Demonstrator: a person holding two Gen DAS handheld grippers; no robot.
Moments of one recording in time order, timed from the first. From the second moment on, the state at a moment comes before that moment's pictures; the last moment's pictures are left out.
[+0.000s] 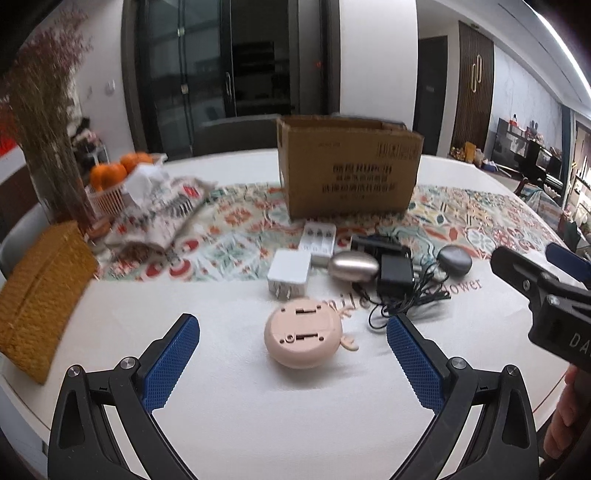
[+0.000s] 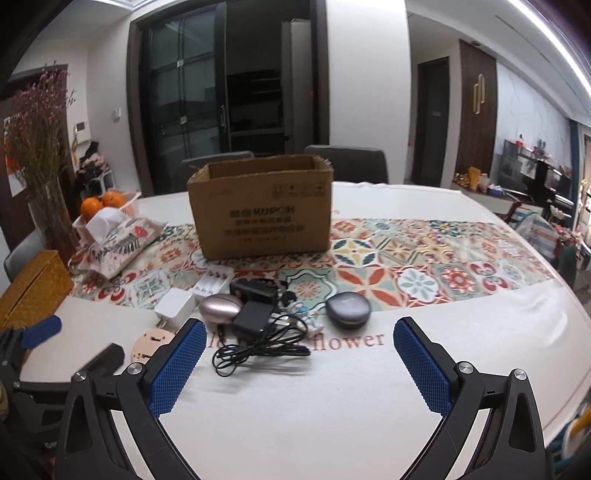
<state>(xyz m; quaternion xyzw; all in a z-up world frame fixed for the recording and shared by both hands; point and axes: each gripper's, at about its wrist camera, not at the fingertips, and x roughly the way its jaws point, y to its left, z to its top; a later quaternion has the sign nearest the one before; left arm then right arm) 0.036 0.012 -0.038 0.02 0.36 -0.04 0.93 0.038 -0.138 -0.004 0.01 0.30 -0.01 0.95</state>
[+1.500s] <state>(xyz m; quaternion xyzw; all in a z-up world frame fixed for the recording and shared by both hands) 0.103 0.018 -0.100 -0.02 0.42 -0.10 0.90 0.159 -0.105 -0.081 0.05 0.44 0.07 0.89</state>
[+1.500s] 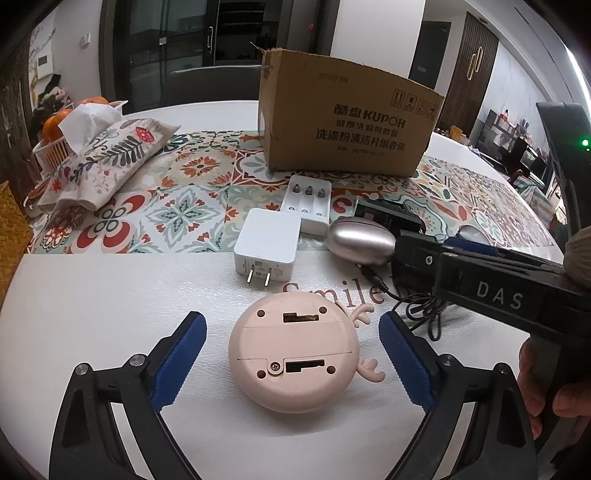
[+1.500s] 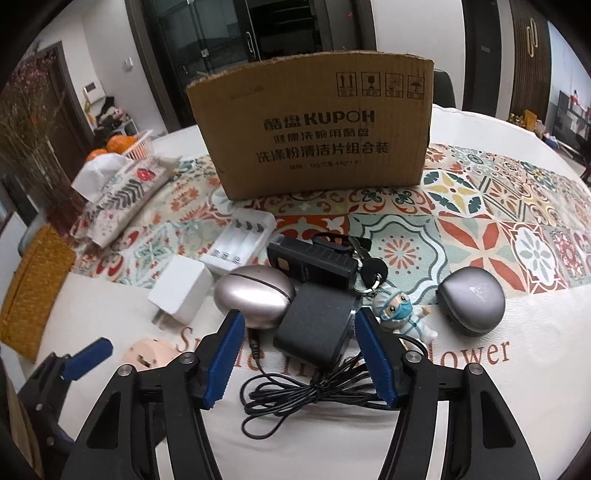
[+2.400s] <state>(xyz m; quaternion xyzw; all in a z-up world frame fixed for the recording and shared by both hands) 0.113 0.012 -0.119 -0.01 0.45 -0.10 0.89 0.159 -0.113 -0.106 0.03 0.46 0.03 0.89</state>
